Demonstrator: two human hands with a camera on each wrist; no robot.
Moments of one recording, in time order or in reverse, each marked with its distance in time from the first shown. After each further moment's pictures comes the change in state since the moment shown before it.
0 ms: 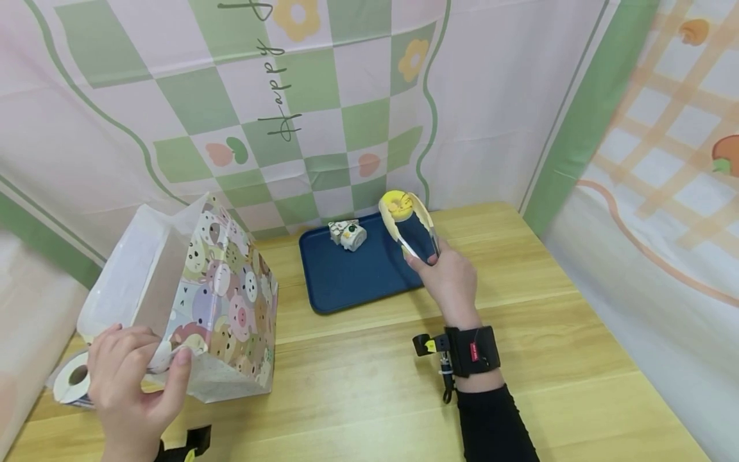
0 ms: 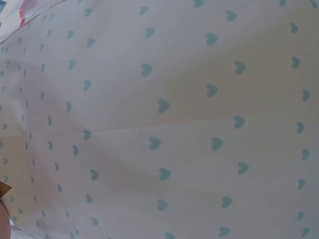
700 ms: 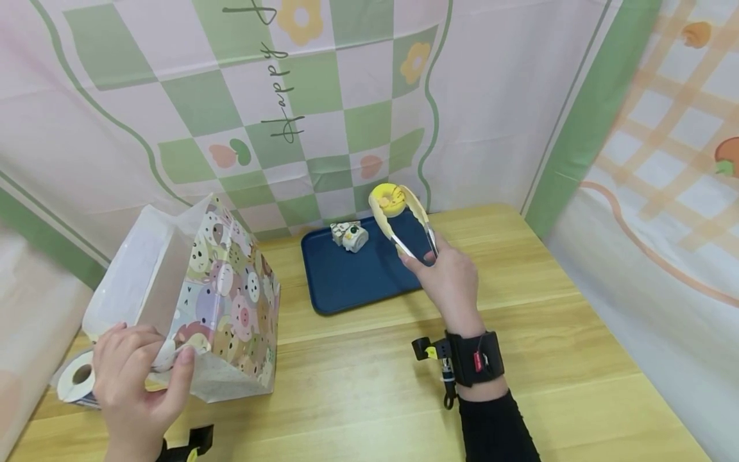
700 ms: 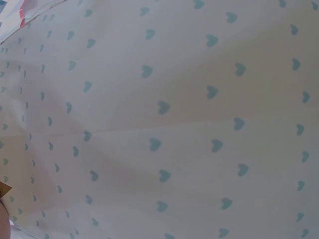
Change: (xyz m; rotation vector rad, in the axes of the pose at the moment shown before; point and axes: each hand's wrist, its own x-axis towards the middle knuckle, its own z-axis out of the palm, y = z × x) left_hand 0.003 0.003 0.001 -0.013 0.001 0.002; right_hand -0.010 -0.019 -0.015 0.003 0.005 -0.042
